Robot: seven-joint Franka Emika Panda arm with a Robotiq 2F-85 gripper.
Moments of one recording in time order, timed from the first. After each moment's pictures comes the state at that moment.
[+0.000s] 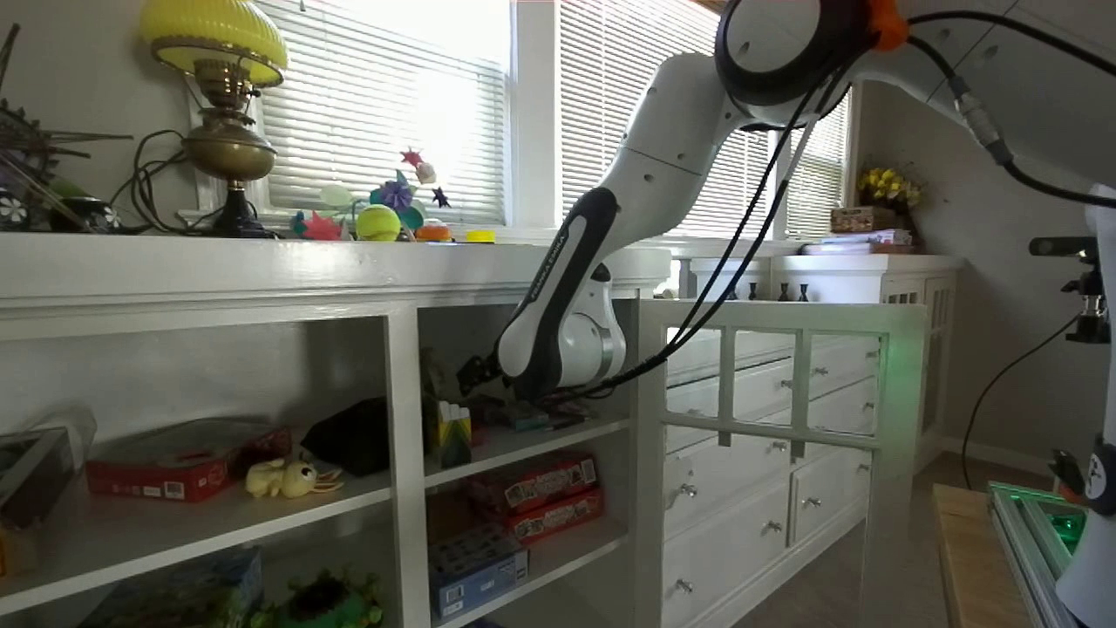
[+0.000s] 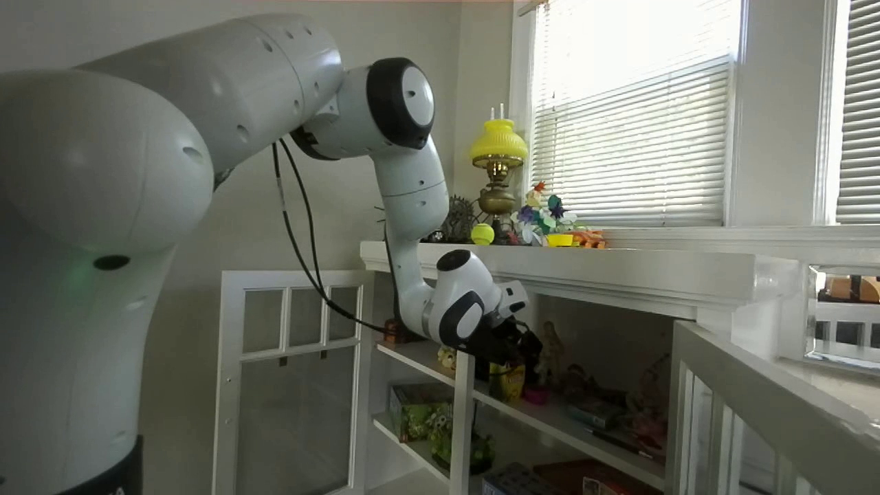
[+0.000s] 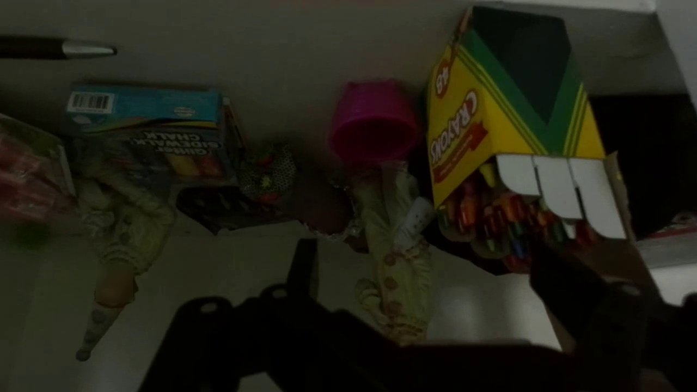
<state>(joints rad) 0.09 0.84 -0.09 -1.83 0.30 3.56 -0.06</state>
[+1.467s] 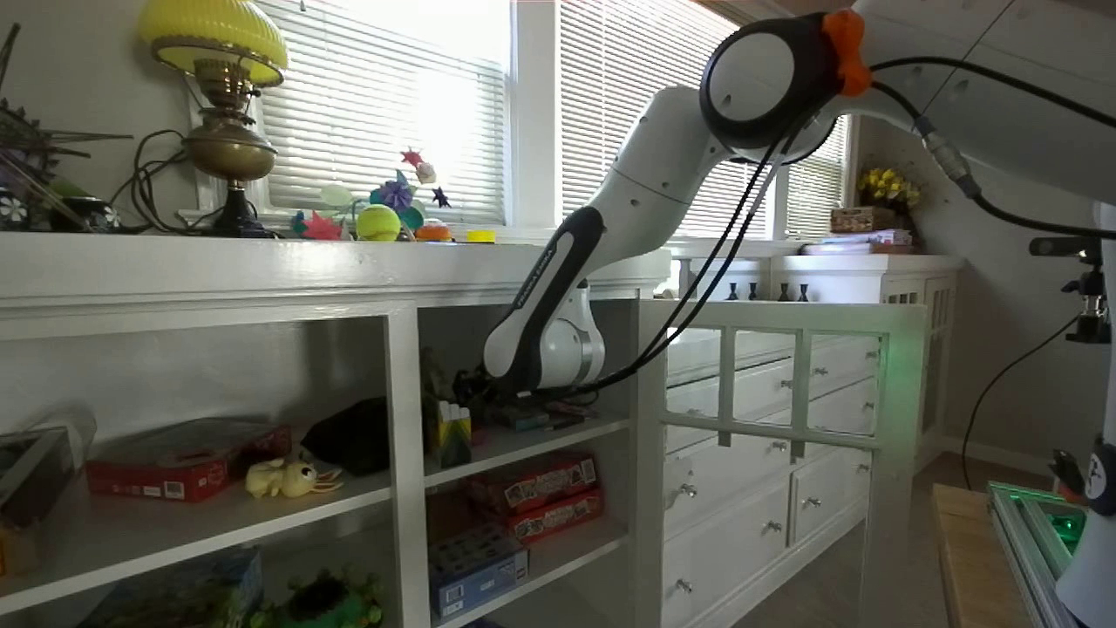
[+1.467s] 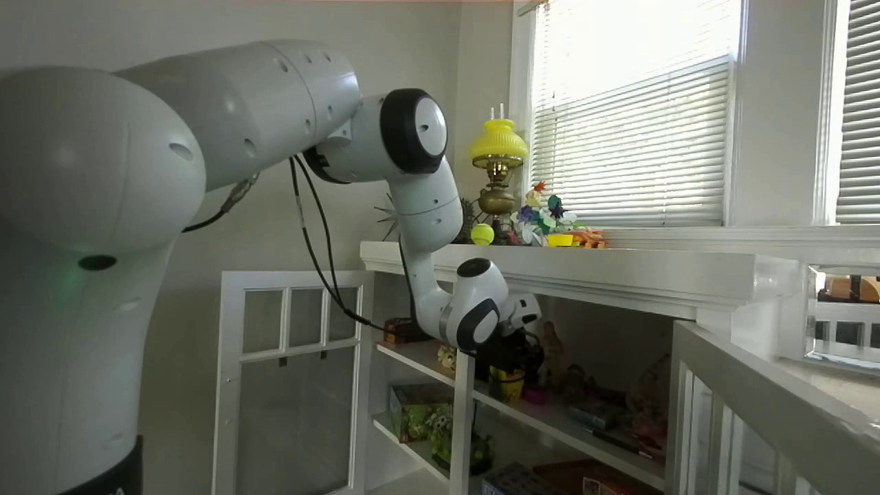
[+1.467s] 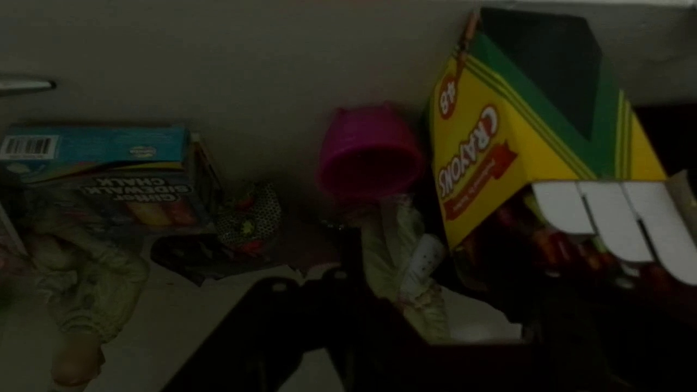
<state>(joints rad) 0.04 0.95 -0.06 -1.64 0.27 3.40 -0.02</state>
